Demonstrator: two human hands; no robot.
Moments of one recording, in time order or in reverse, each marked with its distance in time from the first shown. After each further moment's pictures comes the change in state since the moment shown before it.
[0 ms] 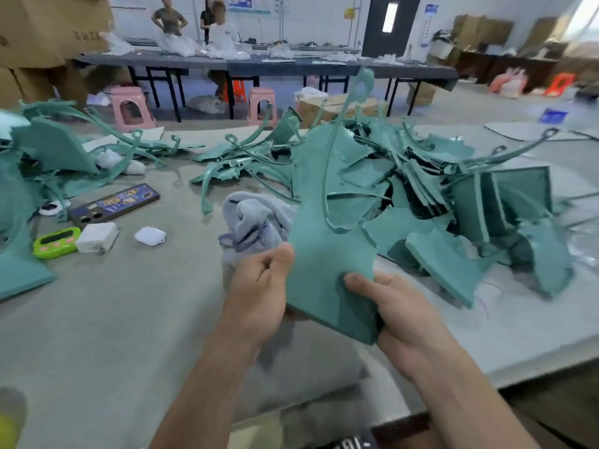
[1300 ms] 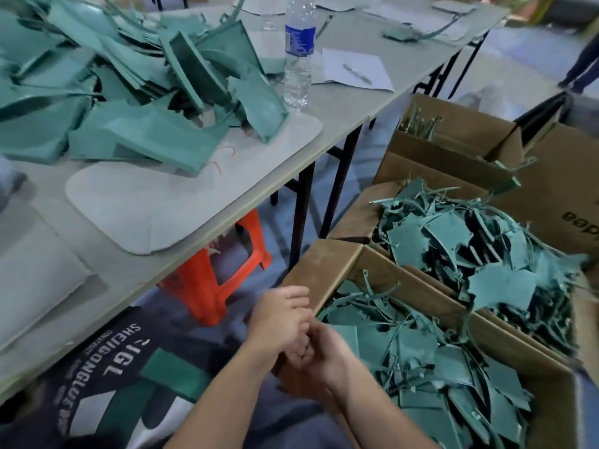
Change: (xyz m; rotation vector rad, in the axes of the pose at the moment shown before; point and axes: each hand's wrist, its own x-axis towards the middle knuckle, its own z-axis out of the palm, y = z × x) left_hand -0.225 -0.133 0.257 0.145 -0.906 -0.450; right_hand -0.206 0.215 -0.238 0.864 0.683 0.363
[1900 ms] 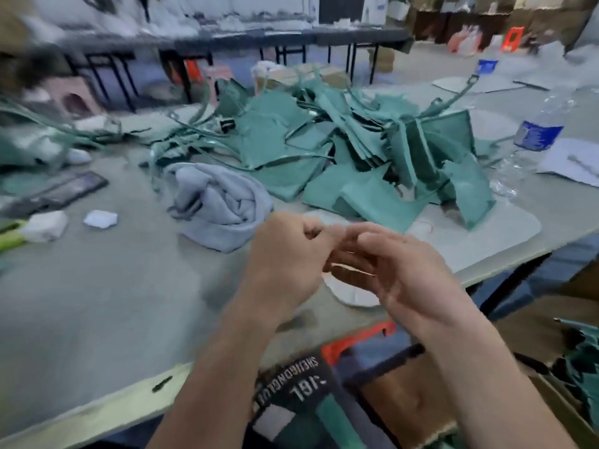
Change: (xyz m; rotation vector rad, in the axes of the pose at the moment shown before) left_hand -0.115 0.154 -0.221 0.383 0.780 0.538; right_hand -0.117 -0.007 0.300 -0.732 -0.795 -0.456
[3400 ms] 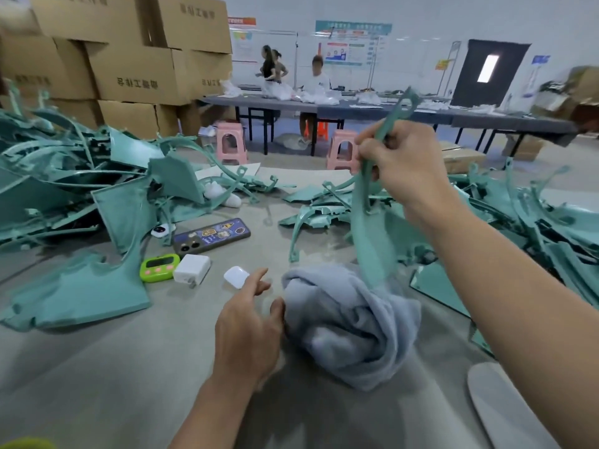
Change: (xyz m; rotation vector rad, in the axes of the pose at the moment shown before) left_hand 0.059 -0.216 -0.158 0.288 0.678 -0.260; right_hand 0.291 -0.047 0.240 -0.832 -0.089 -0.658
